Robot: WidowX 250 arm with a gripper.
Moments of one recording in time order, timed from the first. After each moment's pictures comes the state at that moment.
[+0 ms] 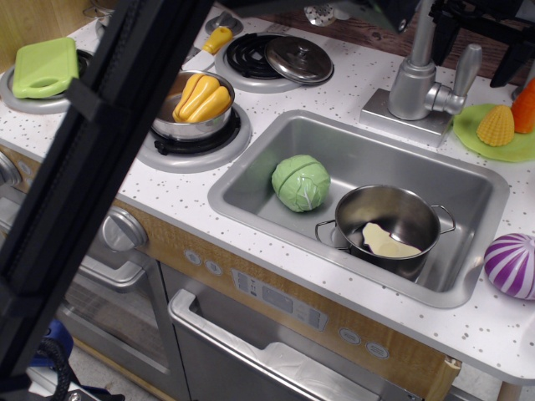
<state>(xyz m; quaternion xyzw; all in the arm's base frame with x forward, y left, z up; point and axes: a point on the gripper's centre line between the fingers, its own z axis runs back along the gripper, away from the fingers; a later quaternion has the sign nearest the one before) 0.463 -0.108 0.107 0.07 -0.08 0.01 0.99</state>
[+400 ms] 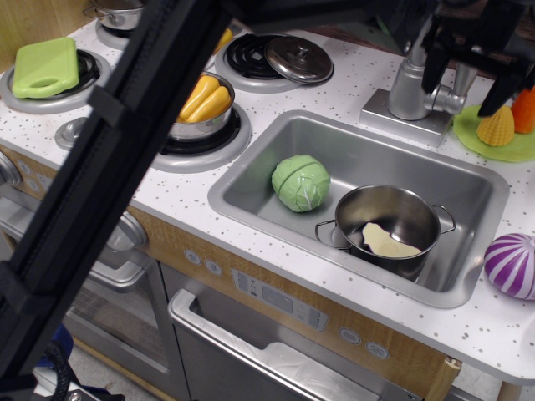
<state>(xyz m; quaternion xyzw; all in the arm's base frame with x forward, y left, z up) 0.463 -0.106 0.077 0.08 -0.06 0.01 0.99</state>
